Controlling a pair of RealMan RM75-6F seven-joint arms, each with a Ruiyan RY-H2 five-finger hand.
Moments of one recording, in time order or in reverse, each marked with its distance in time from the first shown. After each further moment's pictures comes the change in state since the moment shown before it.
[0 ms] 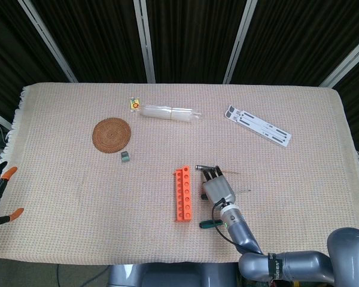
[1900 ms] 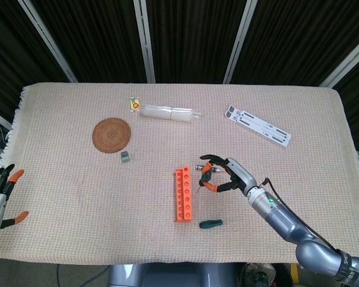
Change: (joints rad) left arm -0.002 0.020 0.022 -0.080 0.011 -0.007 0.079; right arm -0.370 0.447 0.502 -0.207 -0.332 -0.729 1.643
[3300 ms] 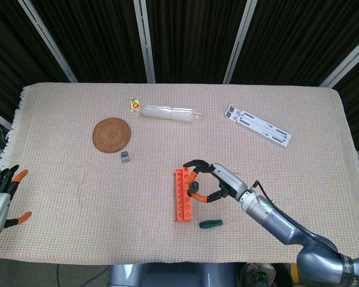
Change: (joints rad) left arm -0.015 -0.002 0.004 -0.002 -0.017 -0.032 -0.008; right arm 0.083 0.073 -0.072 -0.068 -0.292 0.030 0.201
